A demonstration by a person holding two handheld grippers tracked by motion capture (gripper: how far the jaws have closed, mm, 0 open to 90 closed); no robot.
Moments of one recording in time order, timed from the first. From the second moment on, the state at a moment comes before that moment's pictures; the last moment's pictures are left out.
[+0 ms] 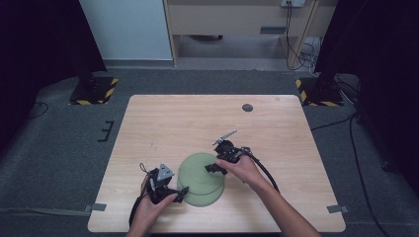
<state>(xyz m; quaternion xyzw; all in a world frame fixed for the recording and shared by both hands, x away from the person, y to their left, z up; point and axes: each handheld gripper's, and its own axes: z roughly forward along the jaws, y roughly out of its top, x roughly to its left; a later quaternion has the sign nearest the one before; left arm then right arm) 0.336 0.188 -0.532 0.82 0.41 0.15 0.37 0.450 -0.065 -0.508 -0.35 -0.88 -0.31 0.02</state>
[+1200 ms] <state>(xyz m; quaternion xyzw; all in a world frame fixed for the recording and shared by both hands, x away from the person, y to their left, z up) 0.337 0.185 -0.532 0.82 0.41 0.15 0.37 0.440 -0.077 -0.479 -0.34 -0.86 -0.37 0.04</state>
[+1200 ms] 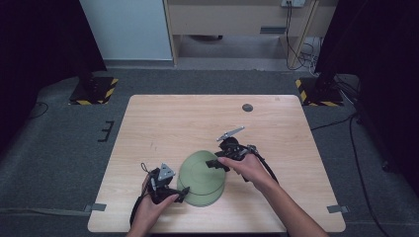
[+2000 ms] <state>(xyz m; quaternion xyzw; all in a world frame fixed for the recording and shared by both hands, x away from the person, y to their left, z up) 0.337 0.186 -0.533 0.82 0.41 0.15 0.37 0.446 -0.087 -0.481 -0.32 -0.88 -0.35 0.05</state>
